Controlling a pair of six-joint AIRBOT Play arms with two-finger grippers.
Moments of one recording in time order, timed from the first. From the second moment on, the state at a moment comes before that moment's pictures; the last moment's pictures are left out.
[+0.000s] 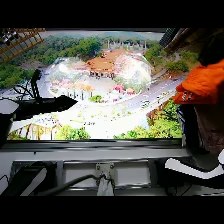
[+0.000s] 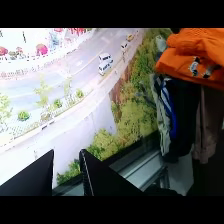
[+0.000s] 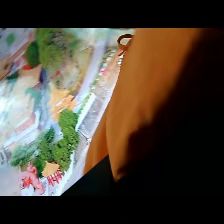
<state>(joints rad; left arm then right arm) -0.04 -0.87 0.72 0.60 -1.03 -1.26 -0.71 -1.31 1.74 -1.14 1.46 1.67</state>
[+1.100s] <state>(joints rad) -0.06 -0.87 0.72 0.58 -1.07 -1.25 -1.05 -1.00 1.14 -1.62 1.58 1.75</state>
